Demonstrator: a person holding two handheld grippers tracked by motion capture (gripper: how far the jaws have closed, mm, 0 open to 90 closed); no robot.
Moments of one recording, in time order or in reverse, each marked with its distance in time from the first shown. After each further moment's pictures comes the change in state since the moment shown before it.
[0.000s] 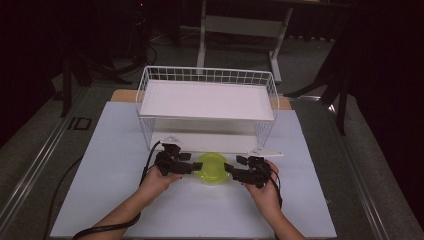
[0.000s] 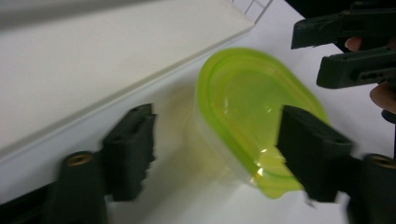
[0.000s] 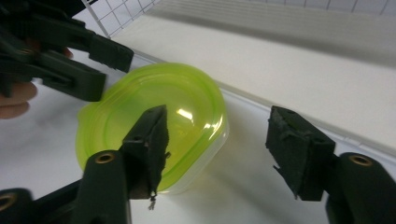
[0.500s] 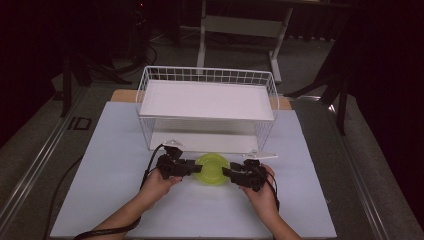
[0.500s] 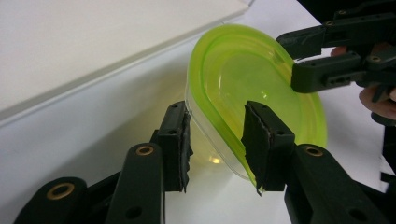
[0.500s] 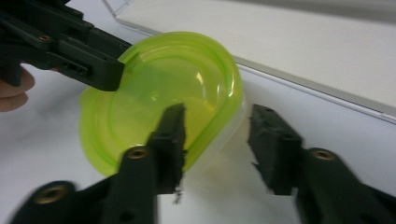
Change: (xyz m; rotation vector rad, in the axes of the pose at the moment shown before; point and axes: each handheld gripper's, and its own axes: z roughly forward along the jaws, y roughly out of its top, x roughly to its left) left arm -0.009 -0.004 0.001 0.045 -0.038 0.003; right arm 0.006 -0.008 0.008 0.067 0.030 0.013
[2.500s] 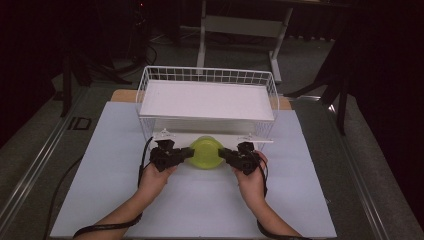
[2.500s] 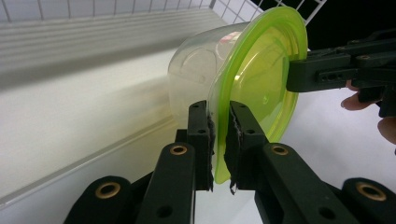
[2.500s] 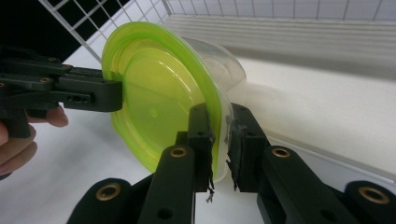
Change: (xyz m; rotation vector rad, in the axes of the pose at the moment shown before) left arm 0.009 0.013 -0.019 -0.176 0.127 -0.016; right arm 0.006 0.044 0.015 -0.073 -0.022 0.116
